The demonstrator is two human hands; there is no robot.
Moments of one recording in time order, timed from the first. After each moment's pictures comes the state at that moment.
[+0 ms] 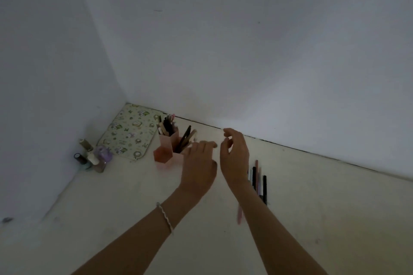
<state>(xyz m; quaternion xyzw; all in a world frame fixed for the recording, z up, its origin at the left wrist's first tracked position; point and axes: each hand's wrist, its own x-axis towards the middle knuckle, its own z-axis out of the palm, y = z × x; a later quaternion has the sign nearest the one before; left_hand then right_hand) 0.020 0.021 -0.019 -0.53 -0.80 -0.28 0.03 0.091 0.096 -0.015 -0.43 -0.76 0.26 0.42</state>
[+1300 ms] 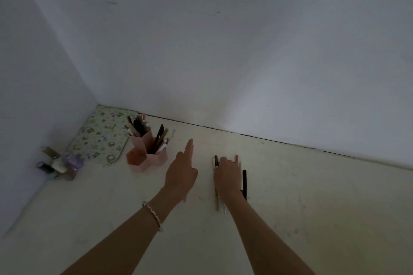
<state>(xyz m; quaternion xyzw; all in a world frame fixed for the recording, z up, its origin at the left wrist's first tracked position) 0.034 0.043 -0.052 -0.44 -0.84 -0.22 -0.24 0.154 0.118 -0.082 -0.58 -0.79 0.18 0.02</state>
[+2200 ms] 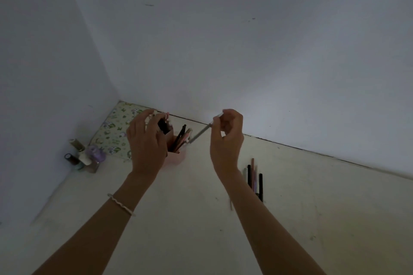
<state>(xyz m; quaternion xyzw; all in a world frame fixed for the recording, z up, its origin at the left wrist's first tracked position) -0.075 0.002 -0.005 -0.41 -0.80 -0.40 0.18 0.063 0.094 0.028 -0.38 -0.64 0.39 0.55</state>
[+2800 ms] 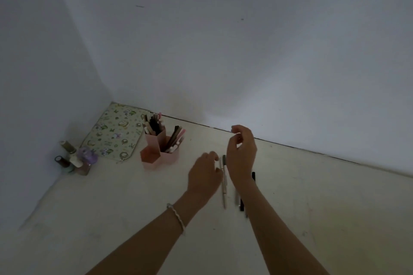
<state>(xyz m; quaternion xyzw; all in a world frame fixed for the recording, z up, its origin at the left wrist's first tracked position) 0.062 0.043 -0.047 -0.48 -0.81 -0.30 -0.16 0.123 0.117 -0.004 -0.47 -0.69 0.27 0.48</state>
